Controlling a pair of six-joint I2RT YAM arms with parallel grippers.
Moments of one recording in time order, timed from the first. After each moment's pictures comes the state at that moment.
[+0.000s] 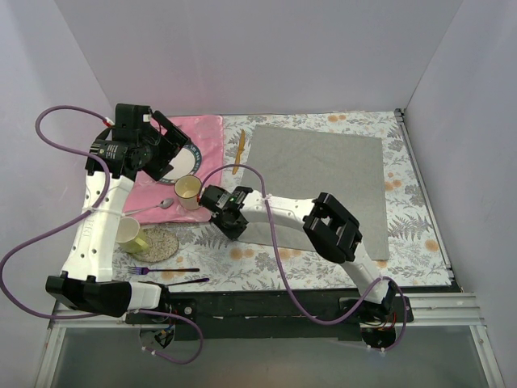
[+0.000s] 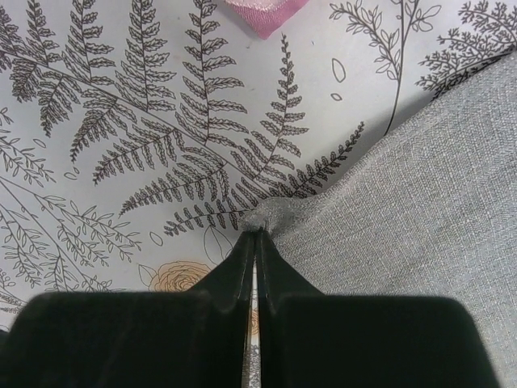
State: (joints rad) left arm -0.16 1.32 1.66 -1.07 -0.02 -0.97; right arm 1.11 2.21 1.76 -0.79 0.06 0.22
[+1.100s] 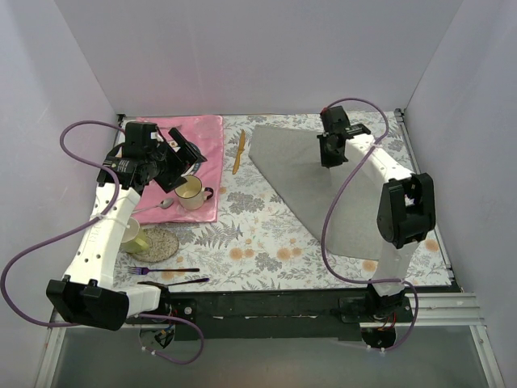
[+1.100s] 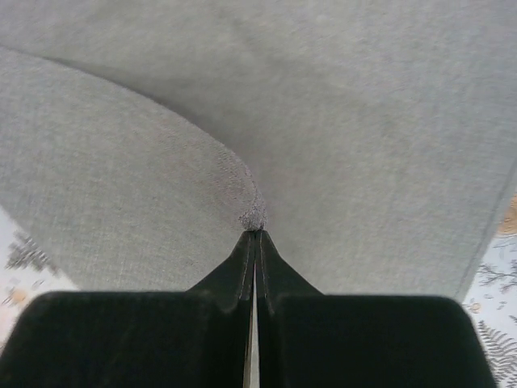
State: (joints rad) left arm -0.16 1.23 1.38 -0.89 0.17 -0.87; right arm 0.35 1.86 1.57 -0.73 0.16 0.19
